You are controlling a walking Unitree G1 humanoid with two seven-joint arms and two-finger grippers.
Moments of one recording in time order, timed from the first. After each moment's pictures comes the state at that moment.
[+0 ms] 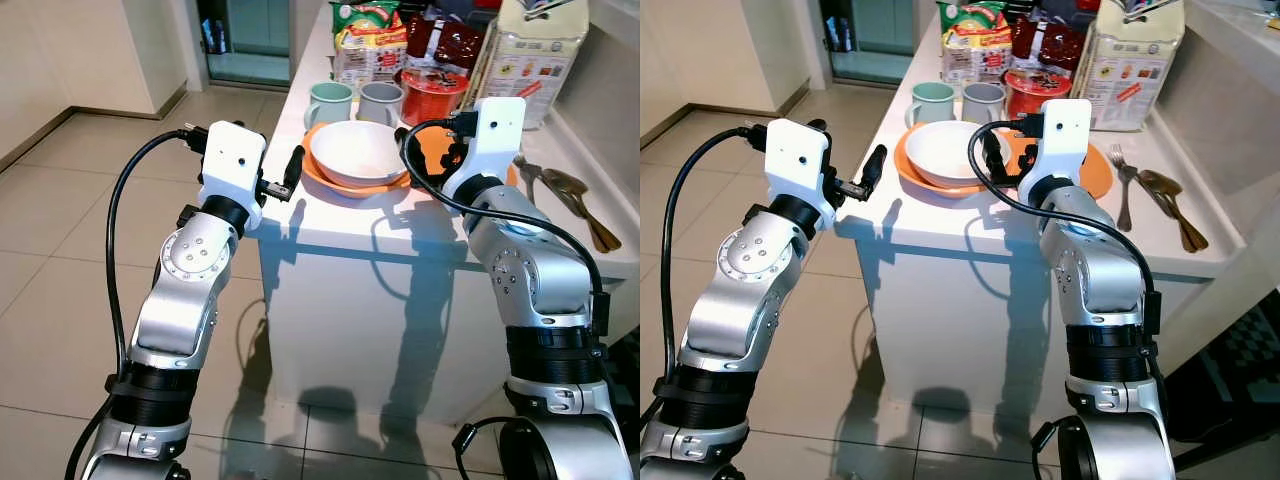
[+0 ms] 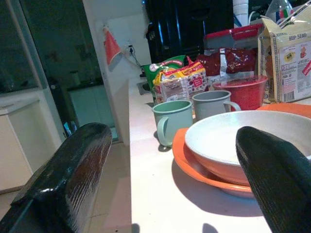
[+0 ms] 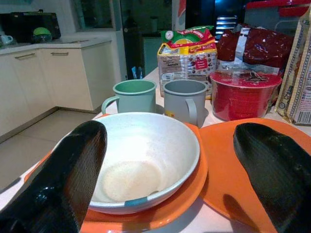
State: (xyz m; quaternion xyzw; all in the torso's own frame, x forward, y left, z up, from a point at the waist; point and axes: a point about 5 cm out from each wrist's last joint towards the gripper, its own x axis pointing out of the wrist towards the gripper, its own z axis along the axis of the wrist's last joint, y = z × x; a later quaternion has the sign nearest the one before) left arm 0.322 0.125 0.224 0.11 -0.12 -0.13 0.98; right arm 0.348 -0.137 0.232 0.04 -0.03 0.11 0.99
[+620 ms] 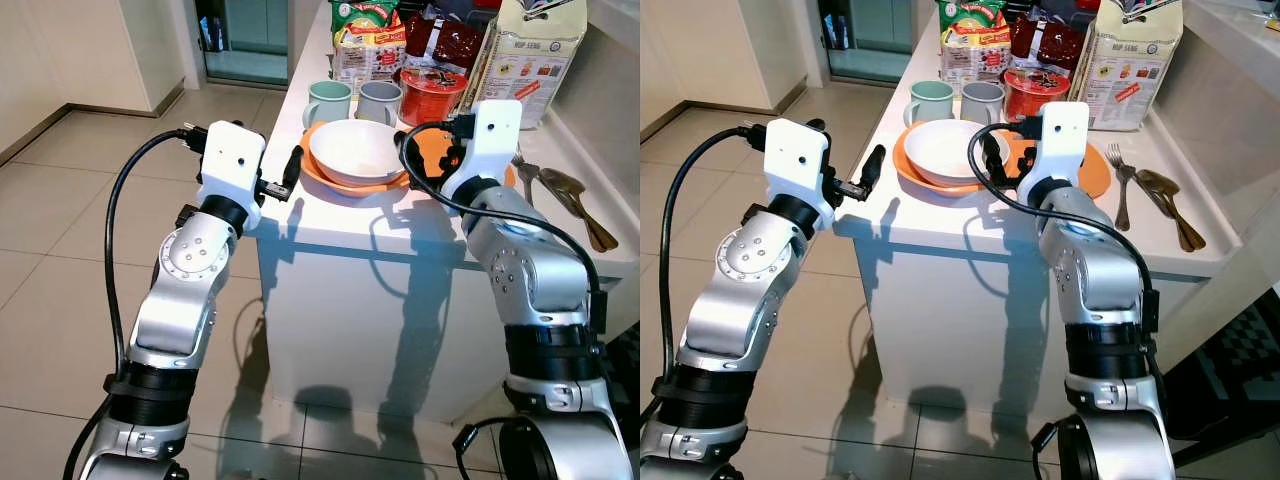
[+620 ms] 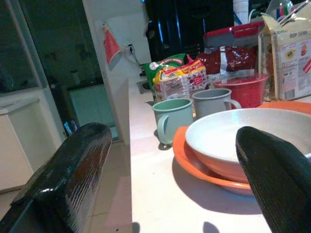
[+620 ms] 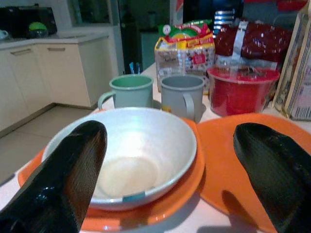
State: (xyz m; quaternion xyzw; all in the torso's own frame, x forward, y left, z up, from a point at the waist) left arm 0.323 0.128 0.223 0.12 -0.12 -0.13 0.98; right arm 0.352 -0.136 0.232 0.04 -0.02 0.11 0.99
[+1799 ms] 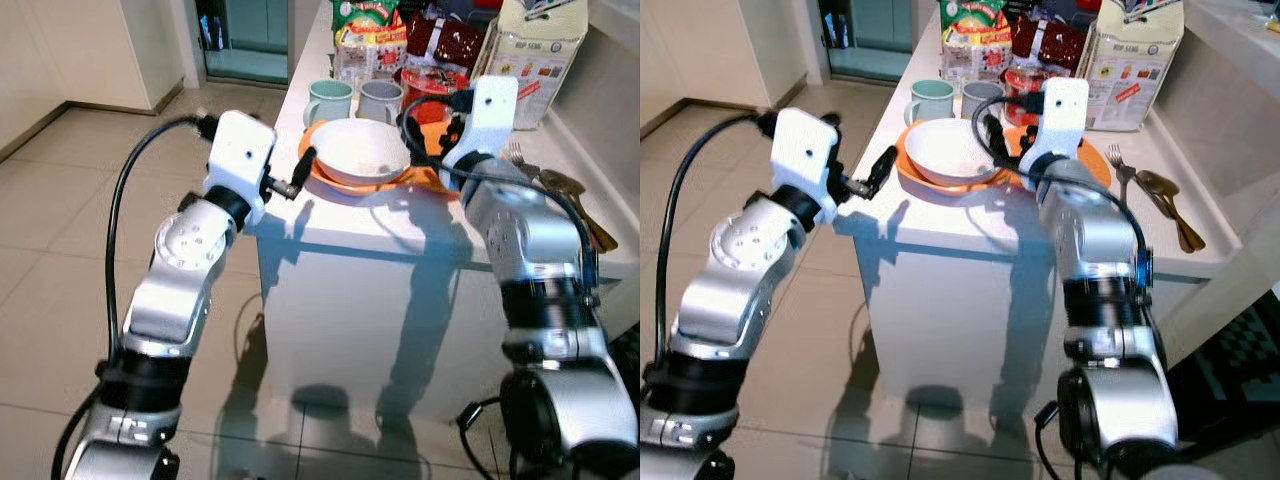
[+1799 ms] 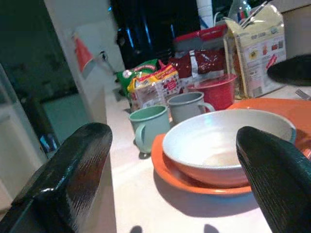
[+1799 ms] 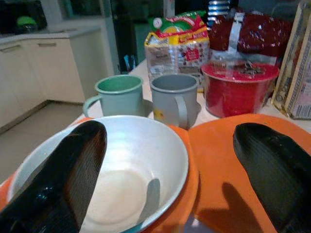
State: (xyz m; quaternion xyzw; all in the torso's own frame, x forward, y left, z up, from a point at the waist) left arm 0.324 0.123 0.237 0.15 -0.13 -0.20 0.96; right arm 0.387 -0.144 0.235 0.06 0.01 0.09 0.99
